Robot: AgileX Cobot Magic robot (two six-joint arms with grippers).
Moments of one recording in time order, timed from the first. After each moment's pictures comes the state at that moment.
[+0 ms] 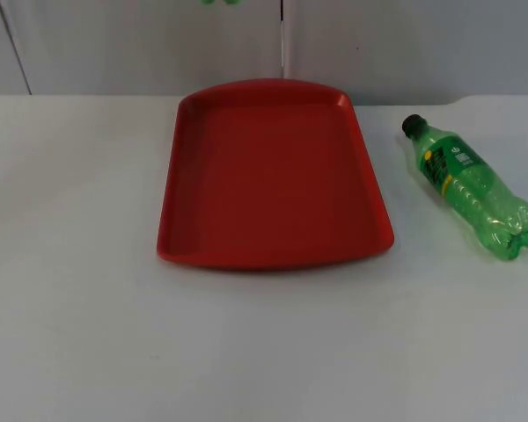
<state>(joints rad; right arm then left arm) 0.06 0.00 -0.52 -0.06 1.08 0.02 -0.35 1.94 -1.71 -0.65 0.13 0.41</state>
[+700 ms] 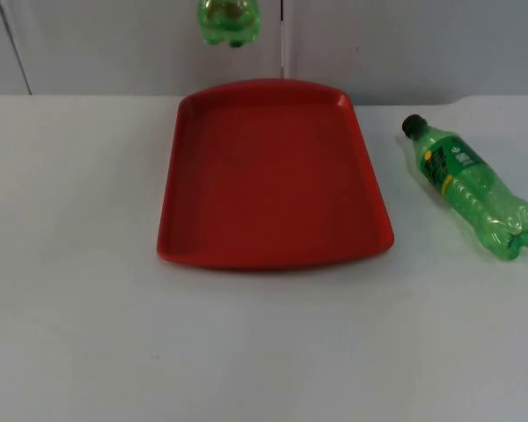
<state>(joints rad) 0.06 0.00 -0.52 -0.06 1.08 0.02 -0.45 1.99 -1.40 -0.21 -0.53 0.24</state>
